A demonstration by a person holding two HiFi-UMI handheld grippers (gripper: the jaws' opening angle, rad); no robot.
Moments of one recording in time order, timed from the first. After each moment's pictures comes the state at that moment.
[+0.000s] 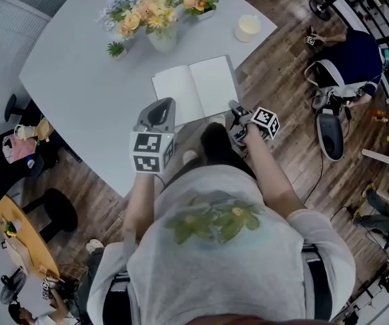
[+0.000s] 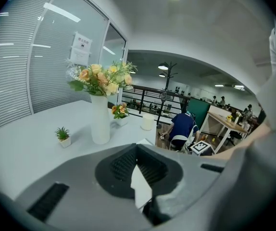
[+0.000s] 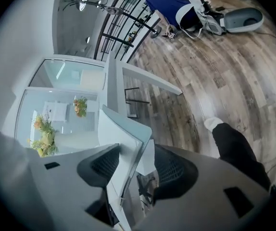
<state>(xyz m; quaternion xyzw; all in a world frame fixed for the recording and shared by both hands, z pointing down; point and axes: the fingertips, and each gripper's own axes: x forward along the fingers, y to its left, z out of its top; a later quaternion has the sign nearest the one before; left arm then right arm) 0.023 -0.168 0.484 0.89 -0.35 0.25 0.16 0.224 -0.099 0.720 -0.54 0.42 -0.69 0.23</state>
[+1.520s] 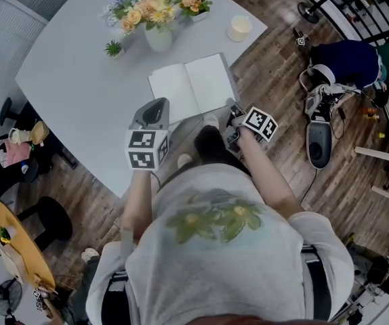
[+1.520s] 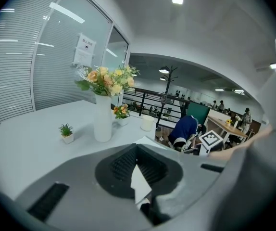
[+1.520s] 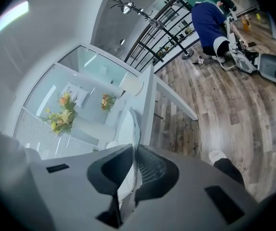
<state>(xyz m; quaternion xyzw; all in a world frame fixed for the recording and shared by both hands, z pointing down) 0.005 -0.154 0.485 0.89 -0.36 0.22 0.17 0.218 -0.103 0.643 -0.60 0.54 -0.56 0.17</state>
